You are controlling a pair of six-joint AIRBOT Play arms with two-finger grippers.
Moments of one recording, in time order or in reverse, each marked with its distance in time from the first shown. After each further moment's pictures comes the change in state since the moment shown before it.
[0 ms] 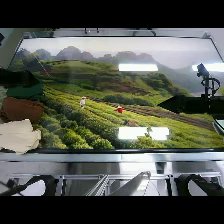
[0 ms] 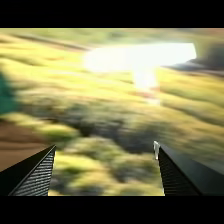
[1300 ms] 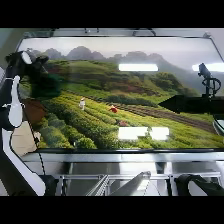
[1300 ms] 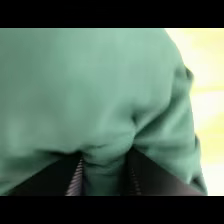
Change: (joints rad) left arm -0.170 -0.736 0.576 0.144 -0.131 -0.060; right arm 0.000 0.000 0.000 0.000 -0.018 -0.003
